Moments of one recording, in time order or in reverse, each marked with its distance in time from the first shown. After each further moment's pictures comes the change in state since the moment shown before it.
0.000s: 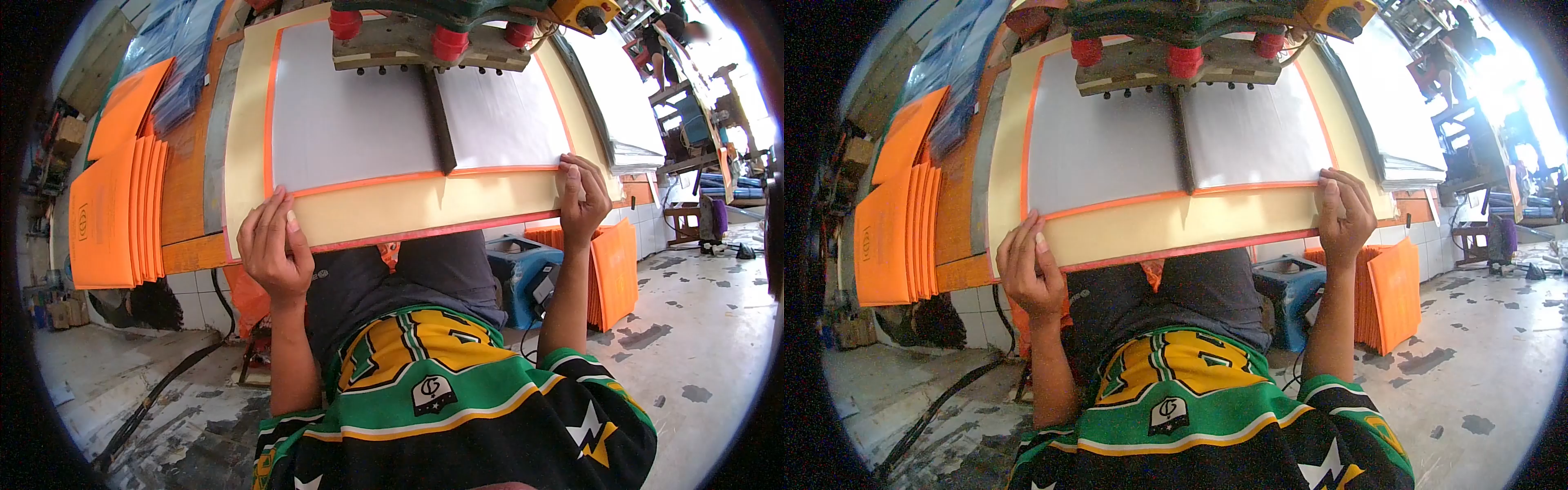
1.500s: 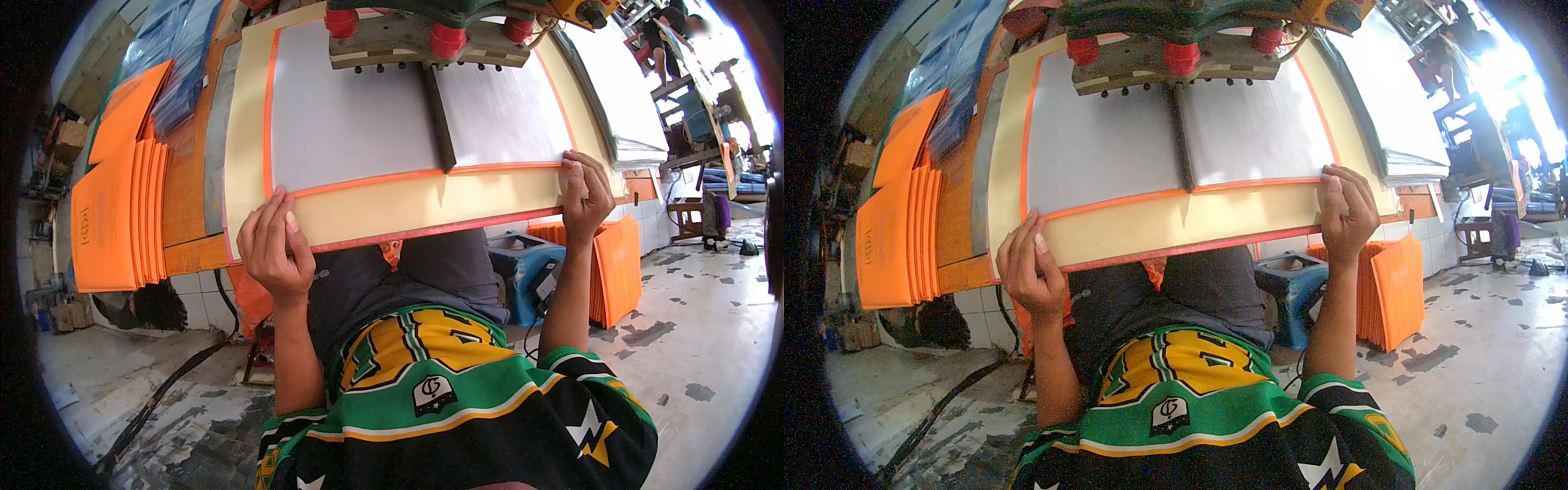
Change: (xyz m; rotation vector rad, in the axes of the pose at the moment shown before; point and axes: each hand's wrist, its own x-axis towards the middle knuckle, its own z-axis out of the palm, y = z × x) left_hand 0.001 0.001 0.001 0.016 0.009 0.010; right_hand -0.003 0.003 -0.001 0.004 -0.006 0.017
